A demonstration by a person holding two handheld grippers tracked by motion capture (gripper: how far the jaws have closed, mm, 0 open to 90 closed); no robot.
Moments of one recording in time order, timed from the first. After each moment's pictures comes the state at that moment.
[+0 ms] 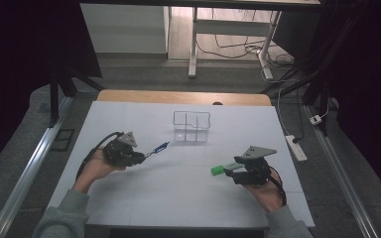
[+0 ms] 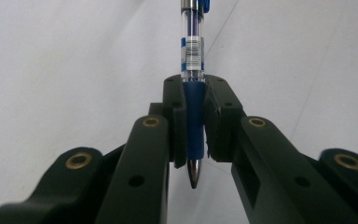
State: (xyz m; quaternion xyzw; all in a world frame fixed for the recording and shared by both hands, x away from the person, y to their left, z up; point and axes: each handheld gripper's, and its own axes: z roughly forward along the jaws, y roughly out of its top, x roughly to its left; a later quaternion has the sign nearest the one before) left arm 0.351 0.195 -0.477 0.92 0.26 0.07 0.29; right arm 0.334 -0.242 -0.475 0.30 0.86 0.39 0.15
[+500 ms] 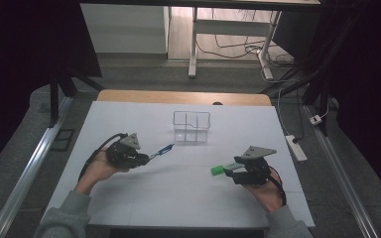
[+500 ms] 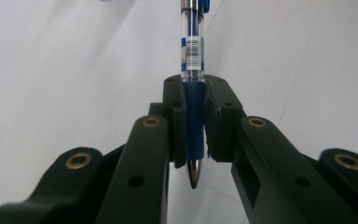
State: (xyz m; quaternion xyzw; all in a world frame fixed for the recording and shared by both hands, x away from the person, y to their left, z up) left arm 0.345 0.183 -0.472 0.92 0.23 0.07 0.31; right arm 0.335 -0.242 -0.476 0.30 0.86 0.38 0.15
